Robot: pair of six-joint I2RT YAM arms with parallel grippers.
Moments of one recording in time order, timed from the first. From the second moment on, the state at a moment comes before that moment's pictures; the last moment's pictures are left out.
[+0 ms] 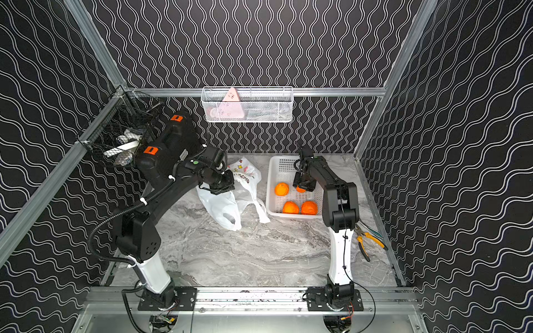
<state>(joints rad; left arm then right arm) -0.34 1.81 1.63 -0.91 0.24 -0.73 0.17 2.21 1.83 -0.92 0.01 0.40</state>
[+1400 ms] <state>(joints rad) -0.31 1.83 1.64 -0.87 0.42 -0.63 0.63 2.09 1.73 -0.54 -0.32 0.66</state>
